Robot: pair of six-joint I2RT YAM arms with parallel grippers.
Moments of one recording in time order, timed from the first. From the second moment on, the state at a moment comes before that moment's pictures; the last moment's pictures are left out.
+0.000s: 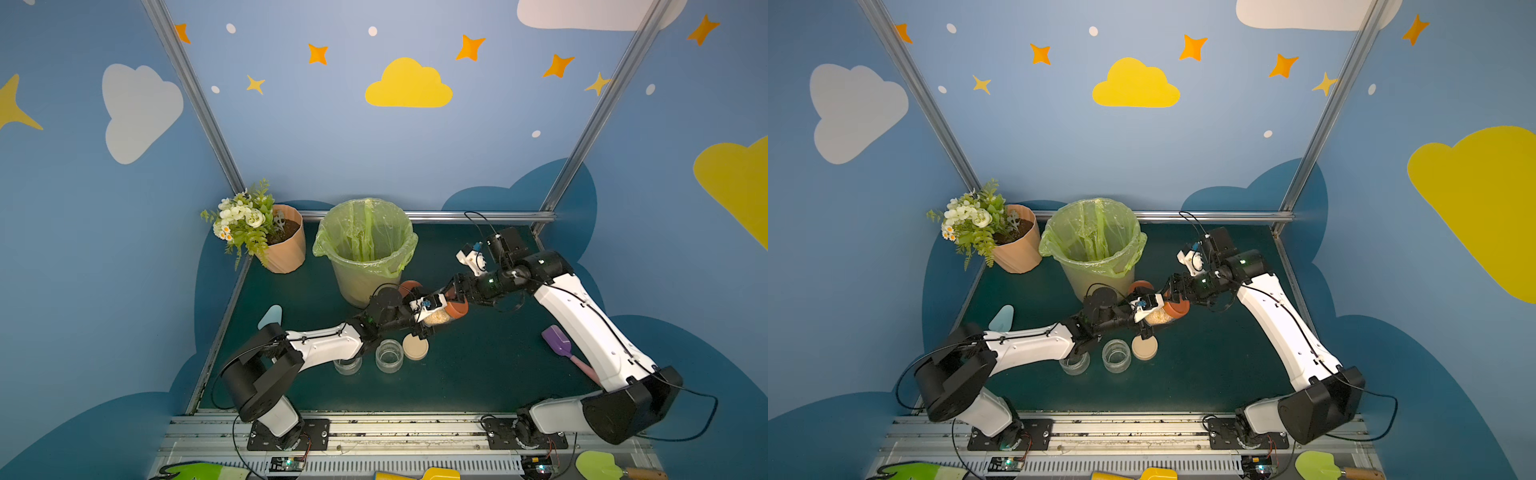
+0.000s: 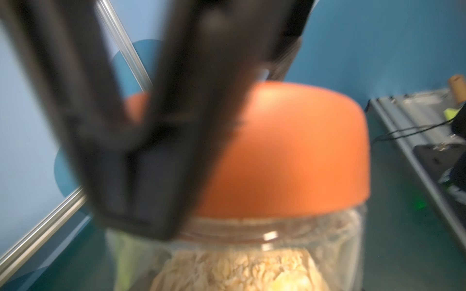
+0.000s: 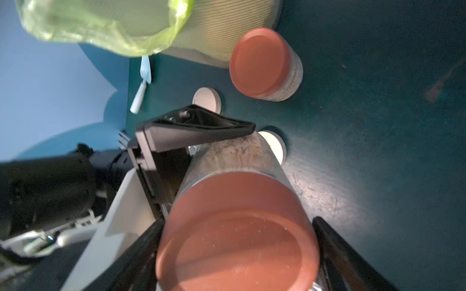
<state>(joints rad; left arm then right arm) -0.85 1.59 0.81 0.61 0.36 0.31 0.46 1.41 1.51 -1.21 -0.52 0.21</state>
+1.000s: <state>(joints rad) -0.83 1.59 0.81 0.74 0.59 0.08 0.50 1.41 1.70 -1.40 -0.50 -0.73</state>
